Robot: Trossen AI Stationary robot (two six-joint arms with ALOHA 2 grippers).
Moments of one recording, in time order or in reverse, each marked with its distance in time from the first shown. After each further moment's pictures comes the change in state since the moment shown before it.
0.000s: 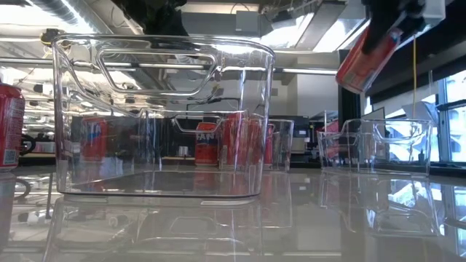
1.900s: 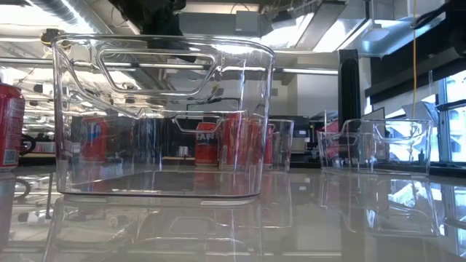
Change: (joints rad) left arm -0.001 0.000 0.000 -0.043 0.000 -0.023; right arm 0.581 -0.105 -0.387 -0.034 -0.623 0.460
